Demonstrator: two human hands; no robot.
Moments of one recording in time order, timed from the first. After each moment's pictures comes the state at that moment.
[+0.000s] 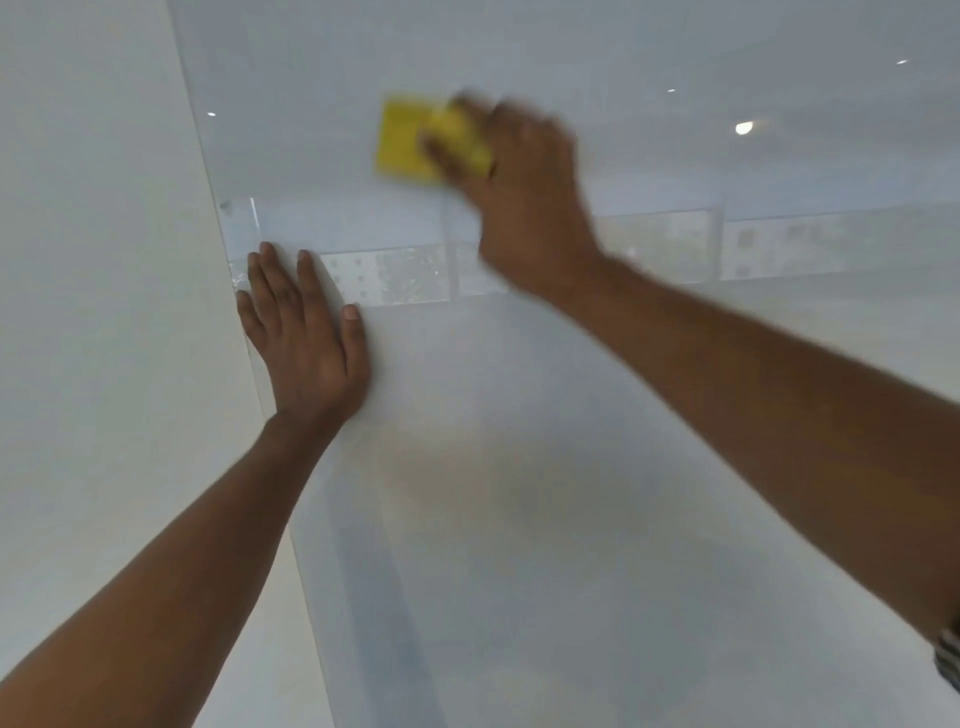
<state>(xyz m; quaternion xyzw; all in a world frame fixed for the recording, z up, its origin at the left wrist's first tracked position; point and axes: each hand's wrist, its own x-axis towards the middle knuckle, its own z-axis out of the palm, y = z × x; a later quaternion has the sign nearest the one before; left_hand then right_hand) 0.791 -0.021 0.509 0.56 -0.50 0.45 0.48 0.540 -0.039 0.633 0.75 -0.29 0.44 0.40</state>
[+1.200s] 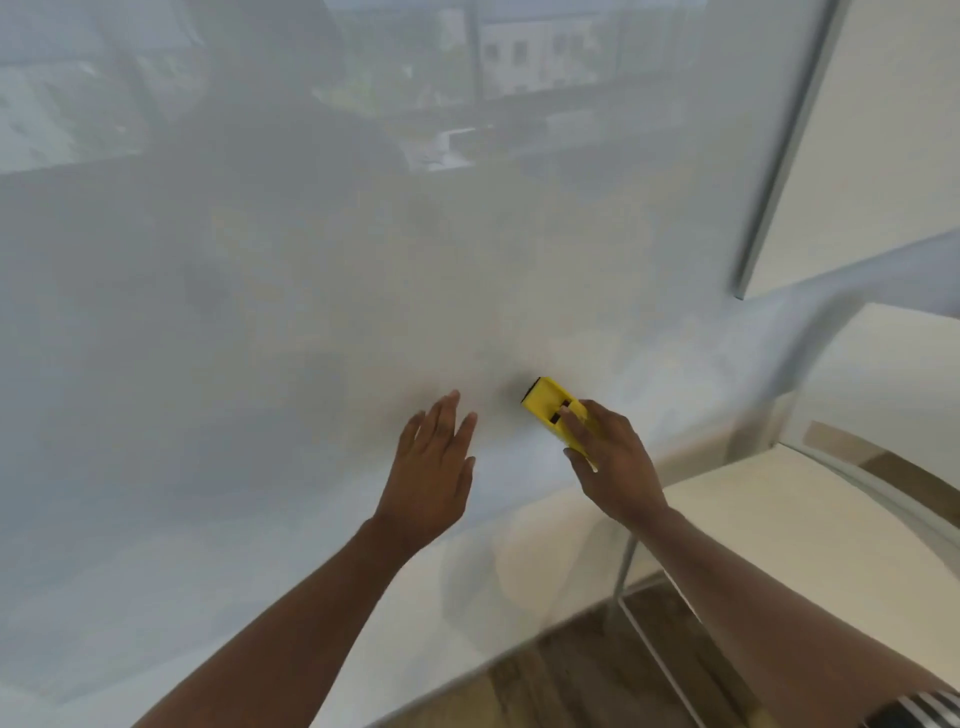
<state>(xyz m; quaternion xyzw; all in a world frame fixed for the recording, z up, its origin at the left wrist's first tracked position) 0.324 -0.018 0.172 0.40 -0.88 0.14 0.23 0.045 0.012 0.135 0.72 -0.61 0.33 0.04</state>
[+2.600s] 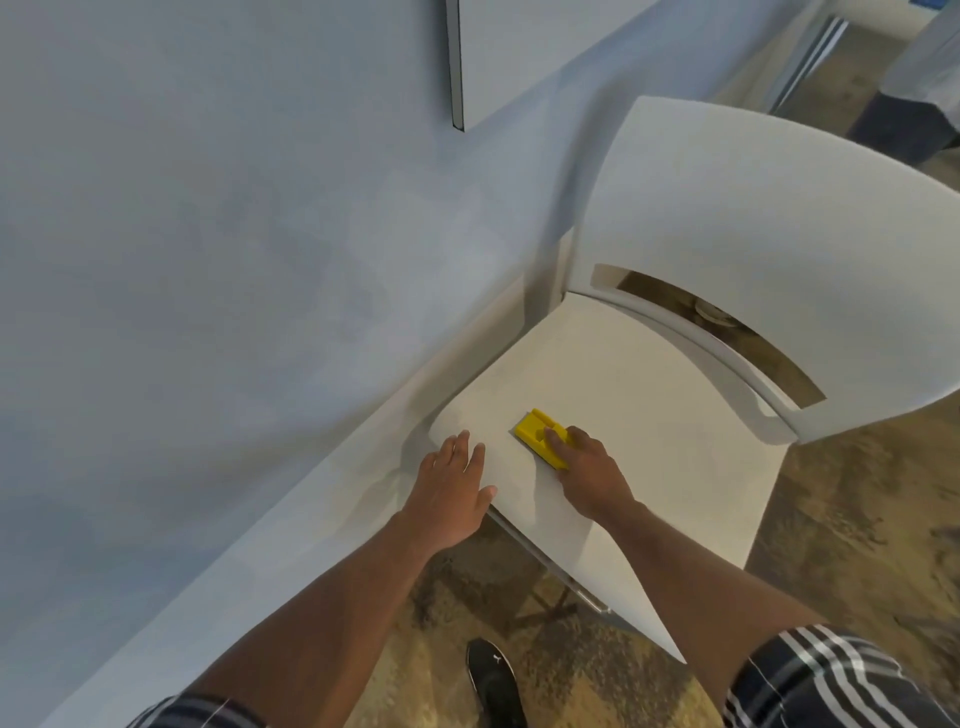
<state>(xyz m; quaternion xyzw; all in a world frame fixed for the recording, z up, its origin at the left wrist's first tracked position) 0.011 -0.032 -0.043 0.28 -0.93 -0.15 -0.17 -0.198 0.091 -0.066 0.48 -0.83 -0.01 -0.27</state>
